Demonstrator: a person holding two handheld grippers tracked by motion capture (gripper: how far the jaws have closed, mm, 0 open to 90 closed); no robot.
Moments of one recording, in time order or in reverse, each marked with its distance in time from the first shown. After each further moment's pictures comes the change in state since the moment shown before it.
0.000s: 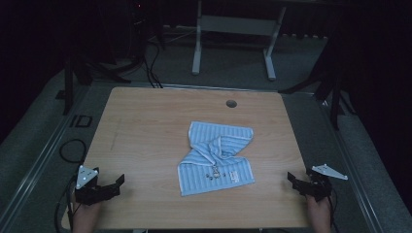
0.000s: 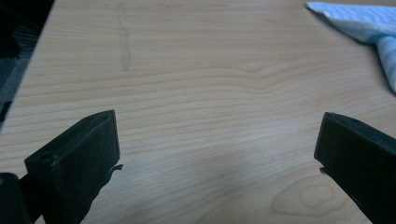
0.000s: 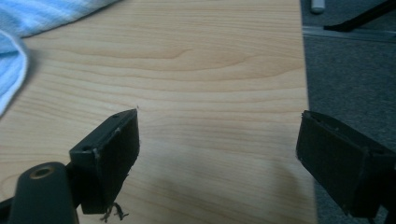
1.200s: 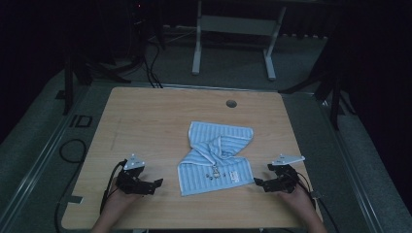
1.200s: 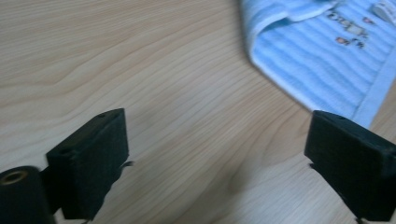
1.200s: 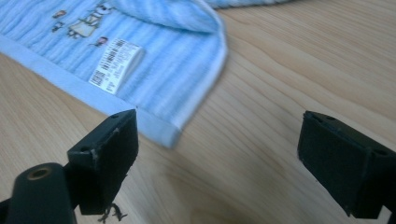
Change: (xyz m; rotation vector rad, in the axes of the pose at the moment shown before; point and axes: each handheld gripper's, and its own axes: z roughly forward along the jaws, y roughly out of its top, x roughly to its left) left arm -0.088 0.043 0.056 0.275 -0.332 0.174; right arm 0.090 0.043 0.037 0.212 0.370 -0.327
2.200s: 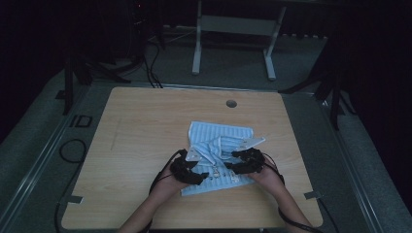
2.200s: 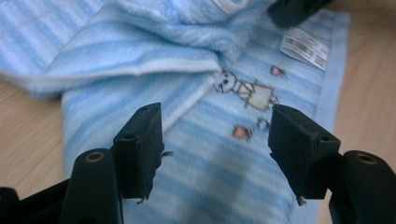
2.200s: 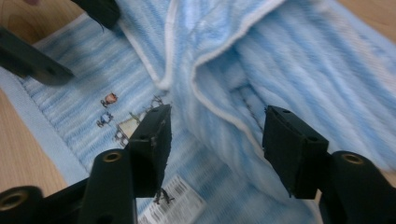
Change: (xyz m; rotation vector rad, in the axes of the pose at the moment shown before) left arm -0.088 0.079 0.091 0.066 -0.119 0.283; right arm 0.040 0.085 0.058 0.010 0.090 -0.216
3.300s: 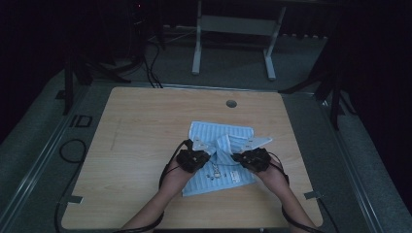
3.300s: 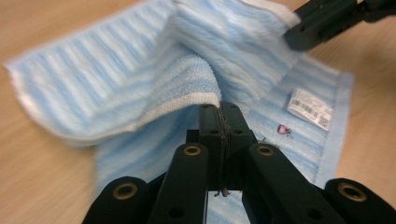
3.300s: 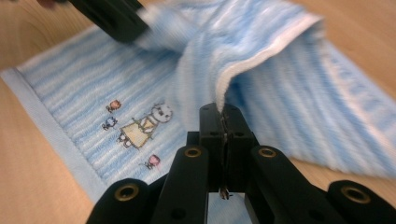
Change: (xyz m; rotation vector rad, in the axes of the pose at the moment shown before) left arm 0.000 0.033 -0.020 -0.081 0.061 -0.050; right arm 0.002 0.003 -0.028 -0.049 -0.040 -0.048
